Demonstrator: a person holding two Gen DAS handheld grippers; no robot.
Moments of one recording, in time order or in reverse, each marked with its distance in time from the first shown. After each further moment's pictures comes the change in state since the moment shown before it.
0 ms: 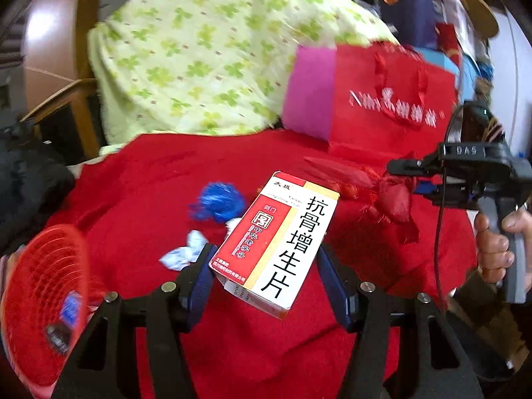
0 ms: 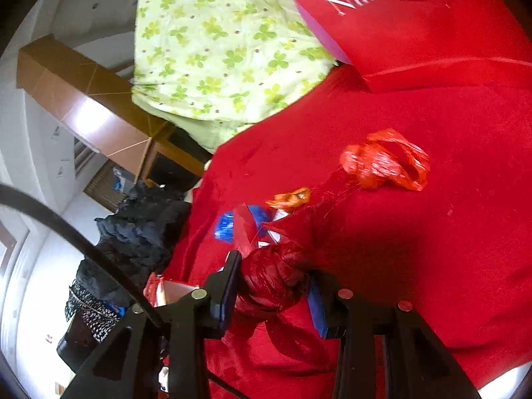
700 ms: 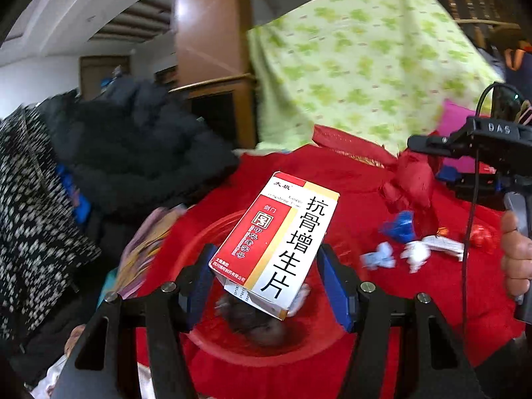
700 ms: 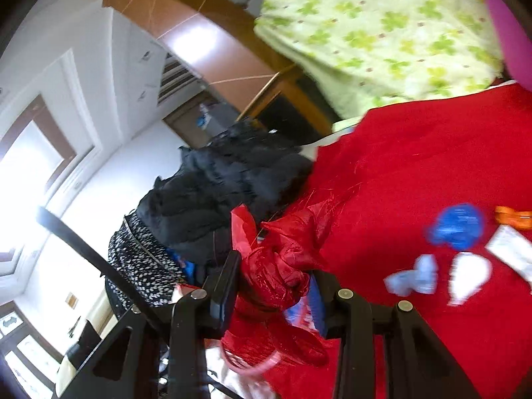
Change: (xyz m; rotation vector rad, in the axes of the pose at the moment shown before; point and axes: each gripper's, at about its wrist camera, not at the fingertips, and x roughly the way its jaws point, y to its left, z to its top) left arm -0.109 0.183 -0.035 -0.273 -0.063 0.493; right arm 0.153 0.263 -0.054 -0.291 0.179 0.338
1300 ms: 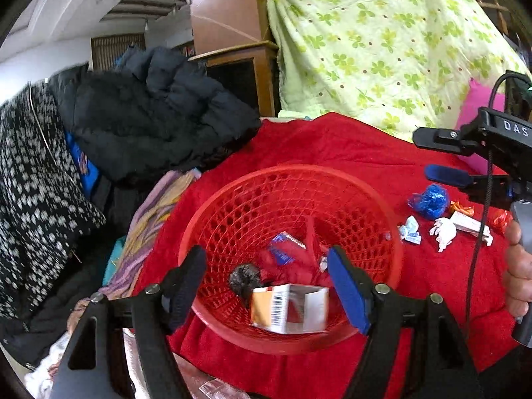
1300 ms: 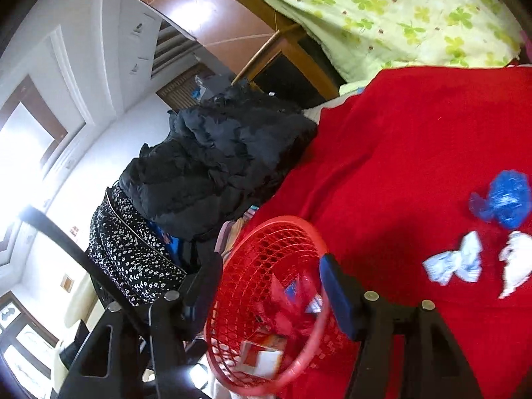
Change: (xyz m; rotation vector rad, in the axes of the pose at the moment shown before) left arm 0.017 -0.016 -0.019 0.007 0.108 0.093; right arm 0.055 -0.018 -0.029 -0.020 0.086 -0.058
